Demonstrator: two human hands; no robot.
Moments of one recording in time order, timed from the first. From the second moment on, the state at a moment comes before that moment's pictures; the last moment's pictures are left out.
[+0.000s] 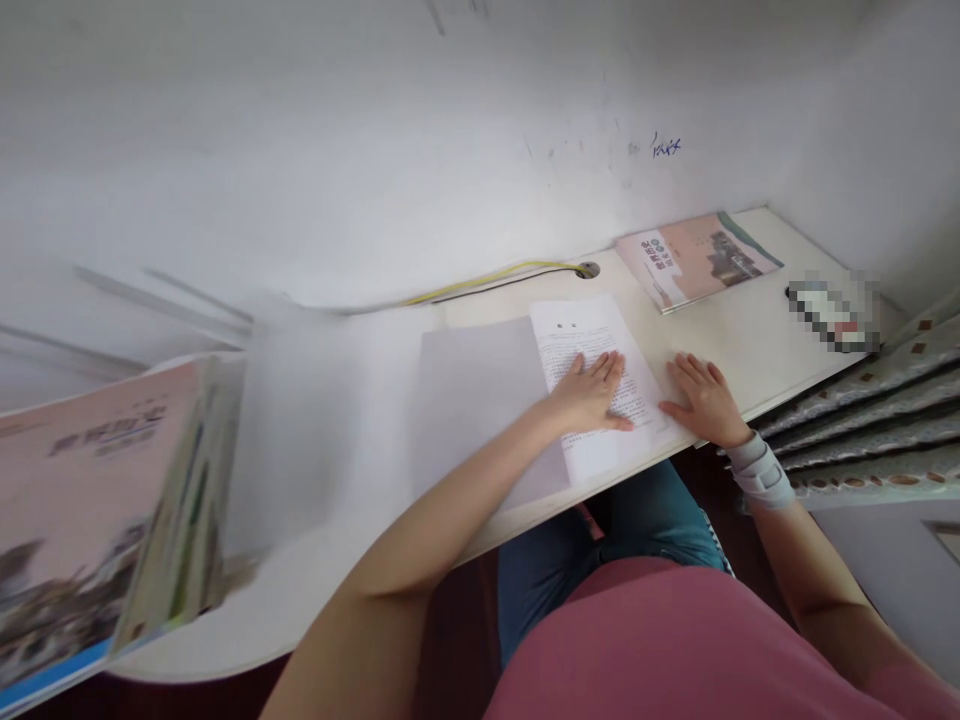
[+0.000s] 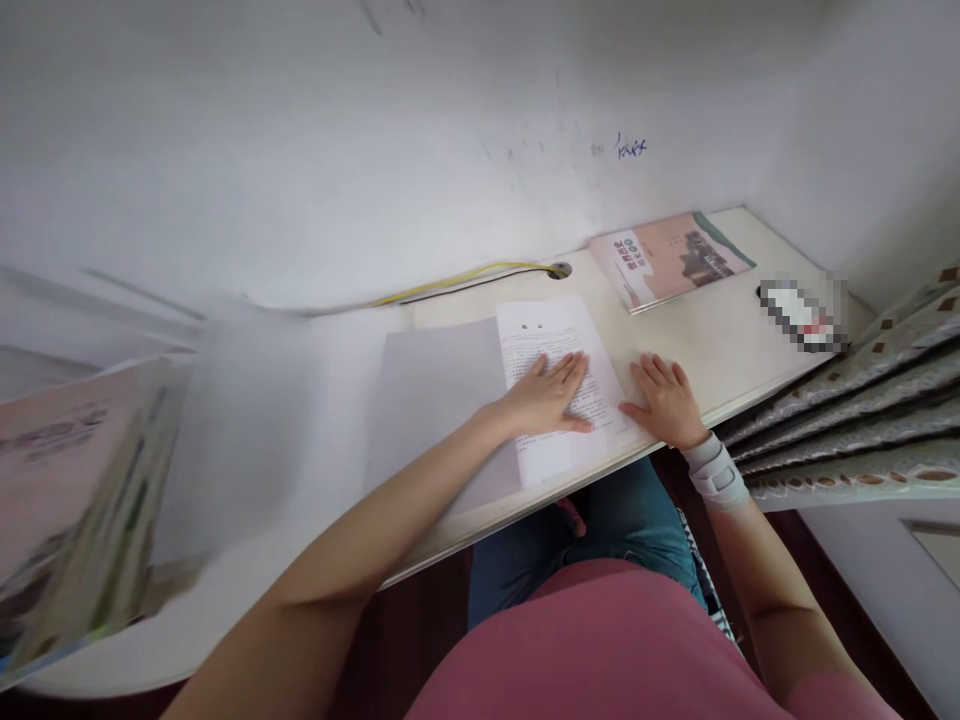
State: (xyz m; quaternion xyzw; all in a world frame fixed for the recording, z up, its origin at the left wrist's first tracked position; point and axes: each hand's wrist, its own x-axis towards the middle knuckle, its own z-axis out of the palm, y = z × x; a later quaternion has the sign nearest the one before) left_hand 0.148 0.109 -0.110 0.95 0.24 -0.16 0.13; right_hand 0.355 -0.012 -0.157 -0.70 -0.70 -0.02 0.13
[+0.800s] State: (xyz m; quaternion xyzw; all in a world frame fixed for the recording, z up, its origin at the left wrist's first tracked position) left_hand 0.078 0.127 -0.137 0.85 0.51 0.03 0.09; right_hand 0.287 0.048 -0.137 -0.58 -0.81 -0.05 0.06
